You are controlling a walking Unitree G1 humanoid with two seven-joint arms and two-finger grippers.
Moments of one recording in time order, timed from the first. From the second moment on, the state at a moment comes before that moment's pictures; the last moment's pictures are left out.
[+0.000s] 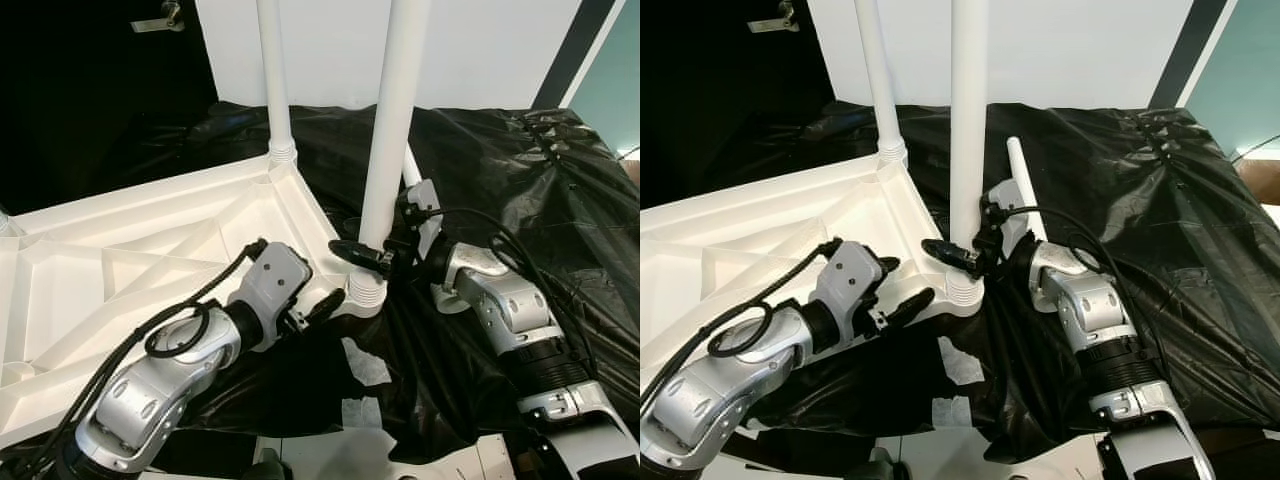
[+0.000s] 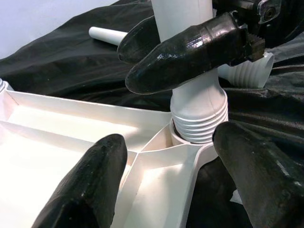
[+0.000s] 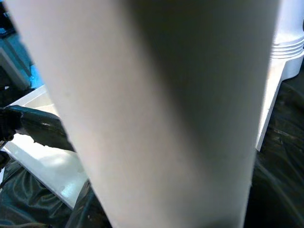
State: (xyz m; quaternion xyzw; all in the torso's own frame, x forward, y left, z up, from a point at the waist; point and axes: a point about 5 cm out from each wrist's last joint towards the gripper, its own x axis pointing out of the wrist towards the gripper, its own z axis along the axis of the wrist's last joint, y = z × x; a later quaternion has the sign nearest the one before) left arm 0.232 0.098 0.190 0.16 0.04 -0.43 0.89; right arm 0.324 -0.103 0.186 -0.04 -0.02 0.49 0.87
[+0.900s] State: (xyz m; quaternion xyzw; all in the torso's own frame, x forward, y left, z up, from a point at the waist) left arm 0.236 0.101 0.195 0.17 0.04 -0.42 0.89; right arm 0.331 -0.106 0.178 -0.08 -0.04 0.54 0.84
